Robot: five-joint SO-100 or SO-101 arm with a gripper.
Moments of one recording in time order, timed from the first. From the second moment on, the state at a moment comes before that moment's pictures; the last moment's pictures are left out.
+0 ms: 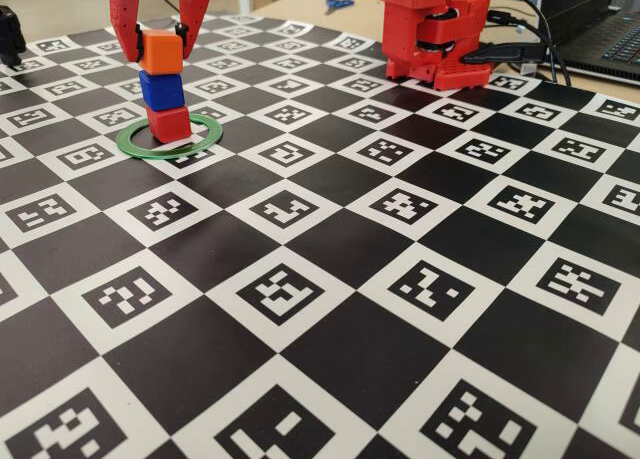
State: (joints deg) arm 16.6 68.3 66.4 79.9 -6.9
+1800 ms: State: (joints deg) arm 17.1 72.6 69.5 83.7 -6.8
